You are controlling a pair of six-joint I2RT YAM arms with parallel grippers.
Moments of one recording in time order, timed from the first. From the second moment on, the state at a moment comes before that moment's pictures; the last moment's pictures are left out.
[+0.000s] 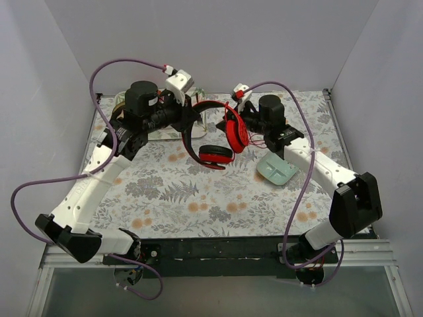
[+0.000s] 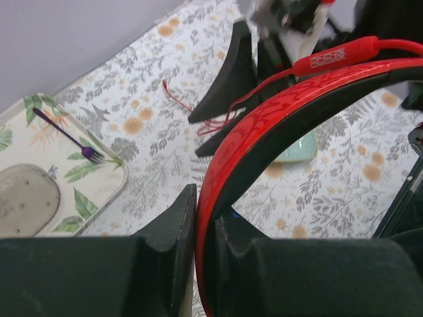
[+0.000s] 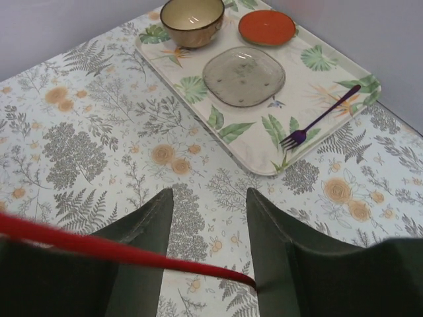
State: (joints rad) left arm -0.54 1.31 1.57 -0.56 0.31 0.02; right arm 0.54 1.51 1.22 0.05 -0.47 -0.05
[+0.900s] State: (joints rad) left arm -0.54 1.38 2.06 -0.56 0.07 -0.15; right arm 0.55 1.73 0.93 0.52 -0.41 0.25
